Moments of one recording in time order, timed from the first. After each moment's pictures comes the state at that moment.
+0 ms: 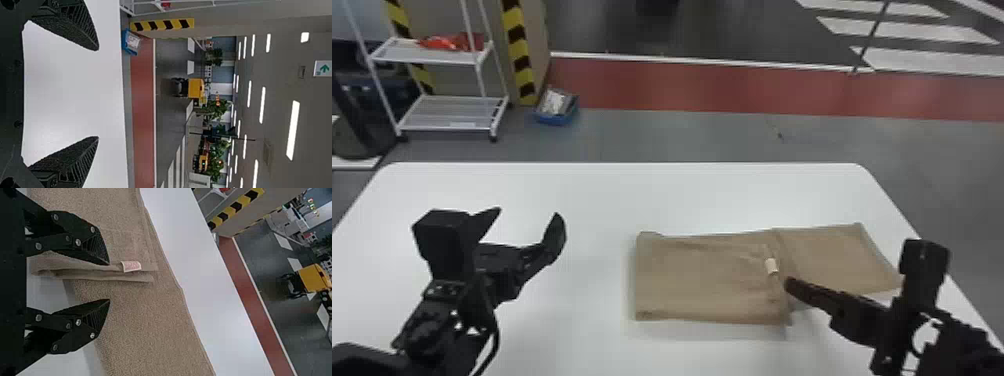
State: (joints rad) left arm 0.23 0.27 -0.18 -1.96 0.27 0.27 0.13; right arm 0.26 -0.05 -0.39 -2.16 -0.42 1.12 0.20
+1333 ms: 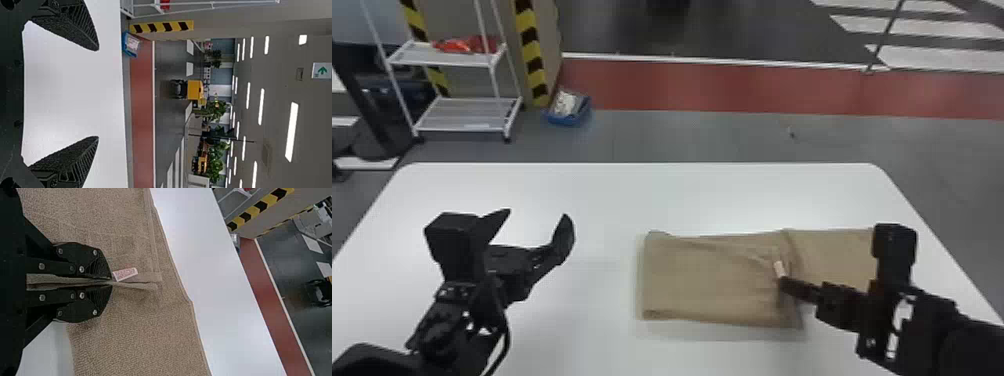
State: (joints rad) left arm 0.24 0.28 -0.17 -1.96 0.27 0.25 0.13; right arm 0.14 -0.05 -0.30 -2.06 -0.35 1.23 0.19
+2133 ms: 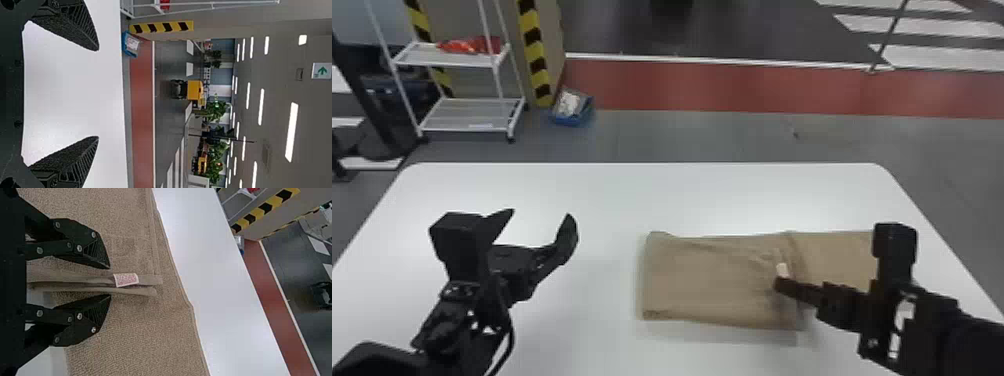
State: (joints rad) left arm 0.24 0.28 -0.17 -1.96 0.27 0.25 0.13; right arm 0.13 -0.05 -0.29 -2.08 -0.35 1.26 0.19
